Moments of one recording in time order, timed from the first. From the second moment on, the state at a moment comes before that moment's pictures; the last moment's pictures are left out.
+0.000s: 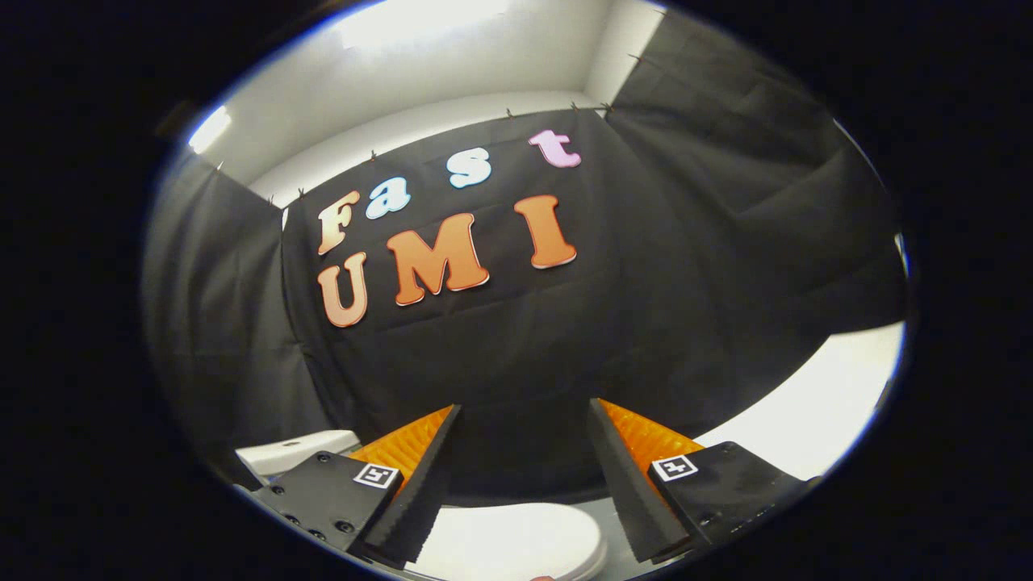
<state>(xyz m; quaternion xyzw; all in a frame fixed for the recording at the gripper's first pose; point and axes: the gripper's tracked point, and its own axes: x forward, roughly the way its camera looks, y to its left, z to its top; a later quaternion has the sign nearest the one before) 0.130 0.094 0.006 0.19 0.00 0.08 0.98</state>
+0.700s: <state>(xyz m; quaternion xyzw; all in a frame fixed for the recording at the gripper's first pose) 0.084 0.133 -0.283 0.40 0.26 0.07 0.87</state>
